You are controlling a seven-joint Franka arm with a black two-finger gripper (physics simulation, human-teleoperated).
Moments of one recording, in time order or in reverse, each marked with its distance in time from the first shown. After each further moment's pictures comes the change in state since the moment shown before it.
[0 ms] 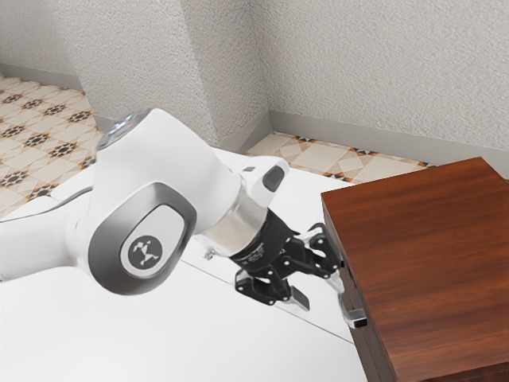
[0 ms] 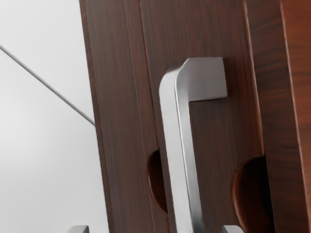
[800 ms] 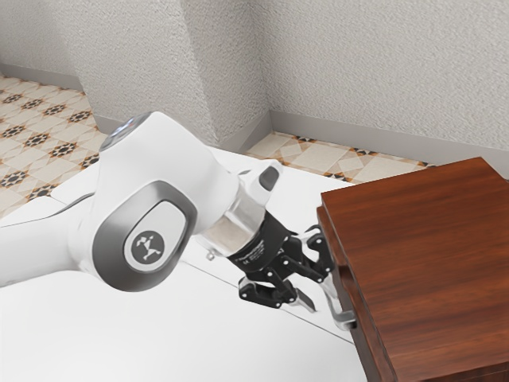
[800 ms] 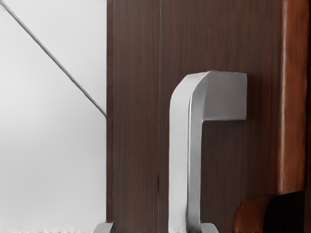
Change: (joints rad) arm 0.020 0.003 0.002 -0.010 -0.050 -0.013 -0.074
